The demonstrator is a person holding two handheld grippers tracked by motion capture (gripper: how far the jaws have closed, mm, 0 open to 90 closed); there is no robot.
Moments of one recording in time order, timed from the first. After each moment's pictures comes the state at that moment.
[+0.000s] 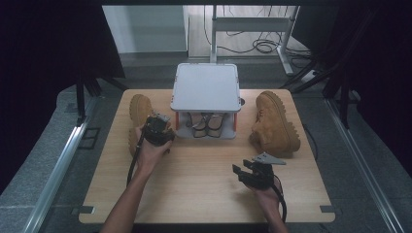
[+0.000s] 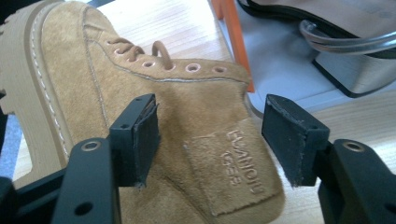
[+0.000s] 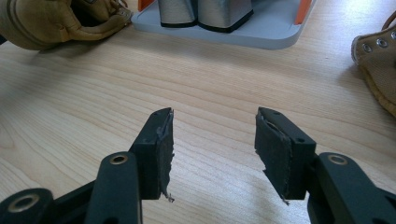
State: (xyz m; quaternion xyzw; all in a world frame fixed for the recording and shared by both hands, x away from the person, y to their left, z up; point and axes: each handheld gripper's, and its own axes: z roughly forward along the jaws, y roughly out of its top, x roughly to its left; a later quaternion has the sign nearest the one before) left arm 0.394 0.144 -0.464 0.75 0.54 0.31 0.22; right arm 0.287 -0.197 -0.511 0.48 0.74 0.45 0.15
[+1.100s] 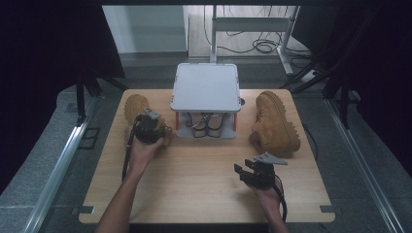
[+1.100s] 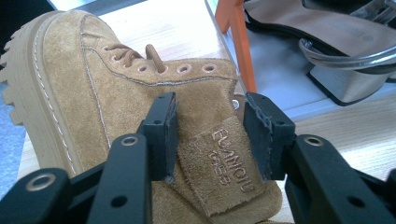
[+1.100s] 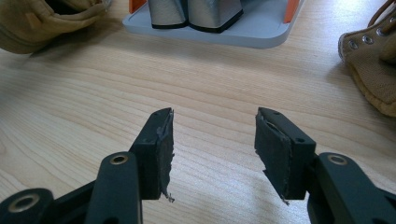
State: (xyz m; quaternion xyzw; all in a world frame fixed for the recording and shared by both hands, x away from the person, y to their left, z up) left arm 0.386 0.170 -0.446 0.74 0.54 0.29 0.27; right arm 0.287 -0.200 -0.512 0.50 0.73 0.44 0.15
